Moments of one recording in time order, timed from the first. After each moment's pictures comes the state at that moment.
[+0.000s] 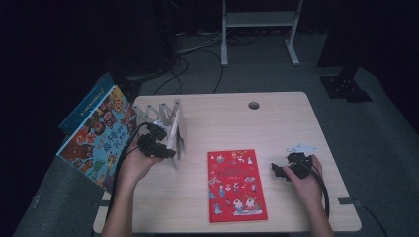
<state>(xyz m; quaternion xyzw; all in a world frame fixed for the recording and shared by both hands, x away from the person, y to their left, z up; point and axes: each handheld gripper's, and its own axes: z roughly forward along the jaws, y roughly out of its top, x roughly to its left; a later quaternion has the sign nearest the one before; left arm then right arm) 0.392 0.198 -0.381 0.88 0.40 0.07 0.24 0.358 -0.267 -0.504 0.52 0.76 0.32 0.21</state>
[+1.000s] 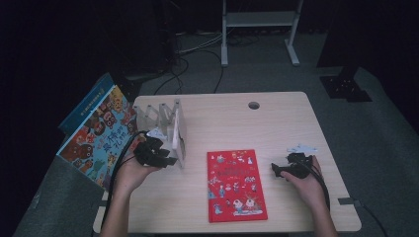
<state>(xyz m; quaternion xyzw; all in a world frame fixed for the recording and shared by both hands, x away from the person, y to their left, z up) 0.365 0.214 -0.393 0.89 0.34 0.08 0.30 0.357 -0.266 -0.504 0.52 0.76 0.32 0.22</state>
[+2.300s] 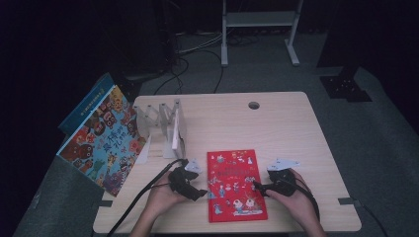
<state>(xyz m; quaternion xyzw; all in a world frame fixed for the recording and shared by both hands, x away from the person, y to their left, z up) 0.325 0.127 -0.467 0.93 0.22 0.05 0.29 0.303 -0.202 -0.483 0.41 0.83 0.35 0.16</state>
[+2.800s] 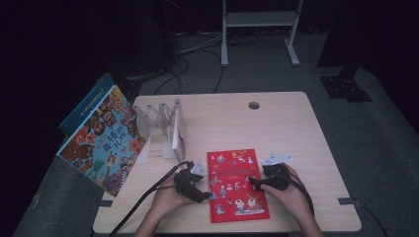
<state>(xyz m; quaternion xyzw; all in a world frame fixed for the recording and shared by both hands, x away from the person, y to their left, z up) 0.323 0.111 -0.476 0.93 0.21 0.05 0.29 0.321 -0.191 -0.485 0.41 0.83 0.35 0.15</state>
